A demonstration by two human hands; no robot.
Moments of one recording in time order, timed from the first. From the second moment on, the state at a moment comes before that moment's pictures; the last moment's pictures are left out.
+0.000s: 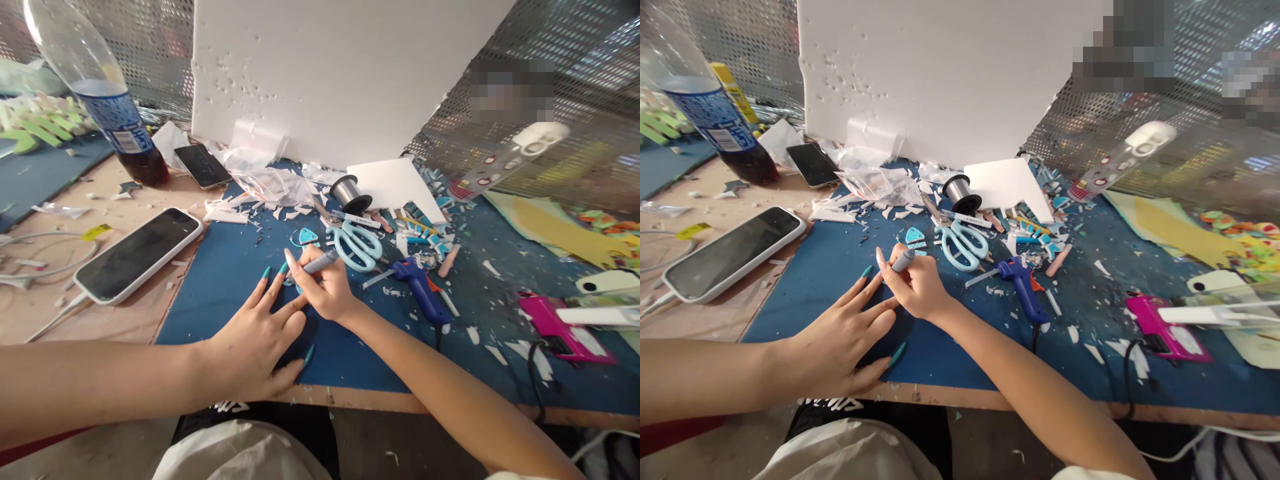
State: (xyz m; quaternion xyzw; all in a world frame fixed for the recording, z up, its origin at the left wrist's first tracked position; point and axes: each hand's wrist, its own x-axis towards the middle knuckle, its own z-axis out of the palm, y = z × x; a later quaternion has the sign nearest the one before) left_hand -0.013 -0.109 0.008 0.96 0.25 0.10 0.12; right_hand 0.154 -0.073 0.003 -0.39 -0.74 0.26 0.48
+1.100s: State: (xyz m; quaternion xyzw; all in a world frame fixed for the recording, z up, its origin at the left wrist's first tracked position) left_hand -0.014 -0.108 0.008 0.96 0.24 0.09 0.10; right_hand 0.170 -0.078 0.001 -0.39 -0.69 0.33 0.52
